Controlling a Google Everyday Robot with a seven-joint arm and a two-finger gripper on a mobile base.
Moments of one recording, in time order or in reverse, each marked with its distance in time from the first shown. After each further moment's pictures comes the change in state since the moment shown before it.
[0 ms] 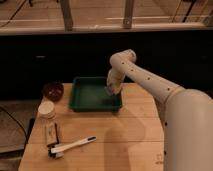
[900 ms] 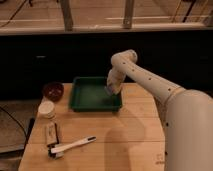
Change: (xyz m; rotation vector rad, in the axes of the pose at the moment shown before) arm 0.001 -0.002 -0.002 0.016 -0.010 -0.021
